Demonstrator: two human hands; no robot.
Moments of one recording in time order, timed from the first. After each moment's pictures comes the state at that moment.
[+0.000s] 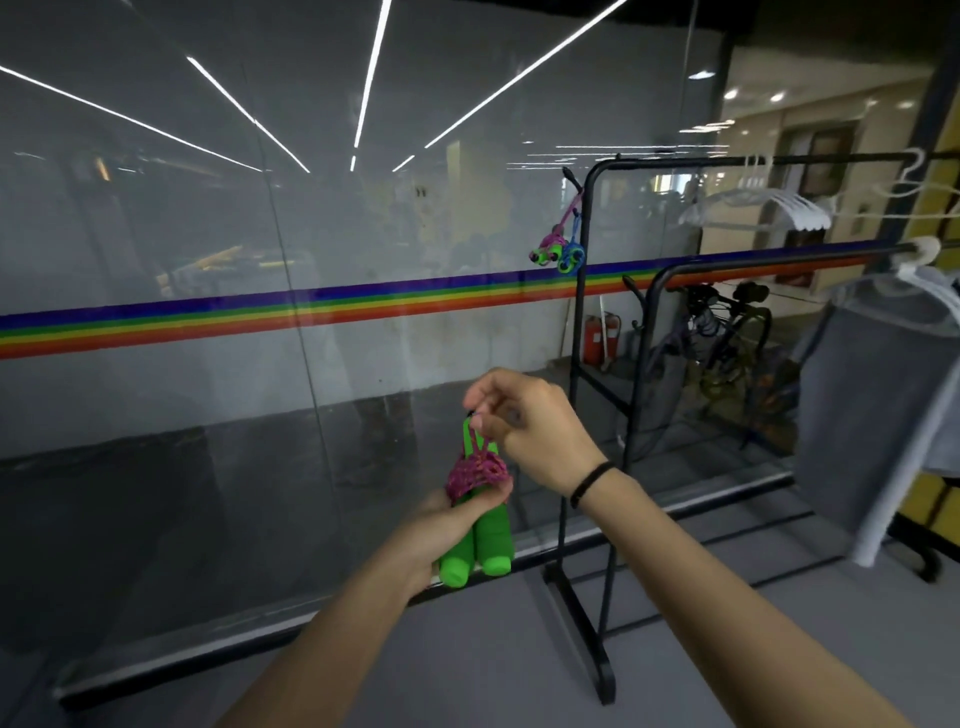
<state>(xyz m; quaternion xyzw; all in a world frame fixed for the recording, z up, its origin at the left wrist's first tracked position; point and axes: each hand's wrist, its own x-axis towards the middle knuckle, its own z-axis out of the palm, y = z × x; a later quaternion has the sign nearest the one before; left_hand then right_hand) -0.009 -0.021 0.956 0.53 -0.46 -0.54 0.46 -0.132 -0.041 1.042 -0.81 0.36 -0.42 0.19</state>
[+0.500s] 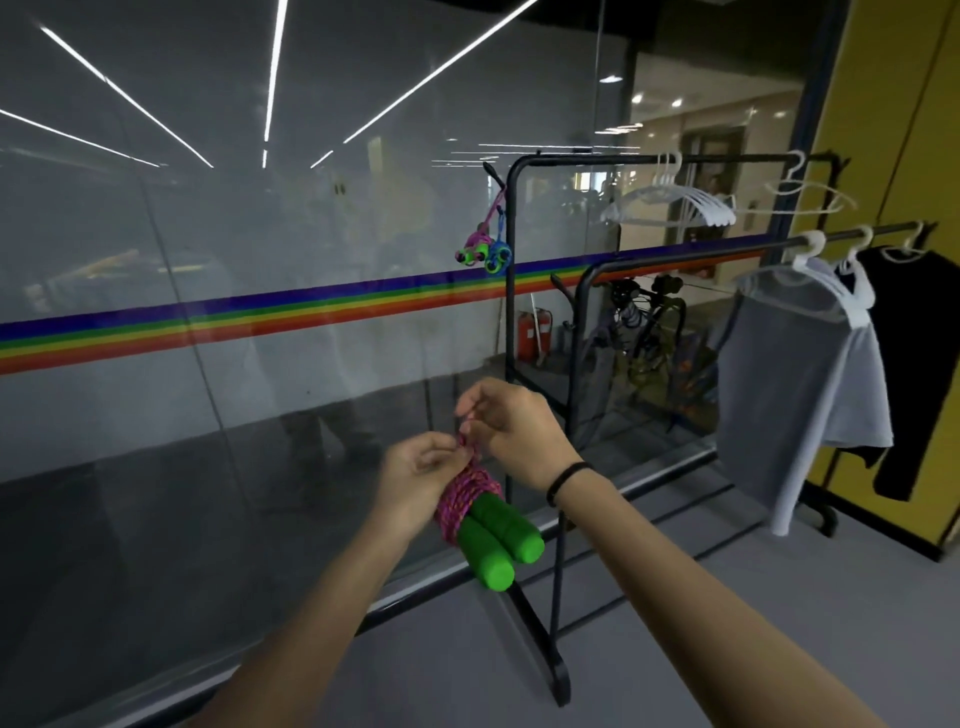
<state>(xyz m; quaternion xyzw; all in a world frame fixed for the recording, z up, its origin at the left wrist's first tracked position) -0.045 -0.109 0.969 0.45 -0.56 -0.42 0.56 -0.176 -0.111 1.018 -0.76 0.45 -0.43 0.18</state>
